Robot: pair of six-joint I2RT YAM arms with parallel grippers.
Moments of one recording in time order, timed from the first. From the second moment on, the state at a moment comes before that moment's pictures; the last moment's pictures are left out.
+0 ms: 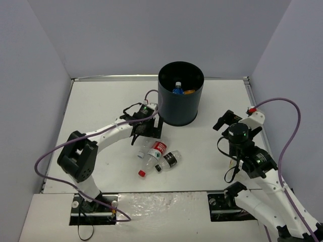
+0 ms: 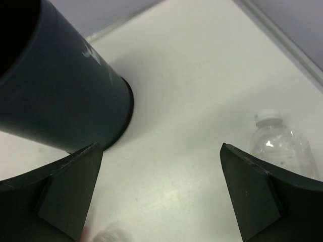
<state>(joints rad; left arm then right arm) -0.64 1.67 1.16 -0.43 -0.01 -0.38 0.50 0.68 0.84 -0.55 0.72 0.63</state>
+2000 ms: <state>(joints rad) -0.64 2.24 2.55 -0.22 0.04 -0.24 0.50 0.52 0.66 -0.77 0.87 0.87</state>
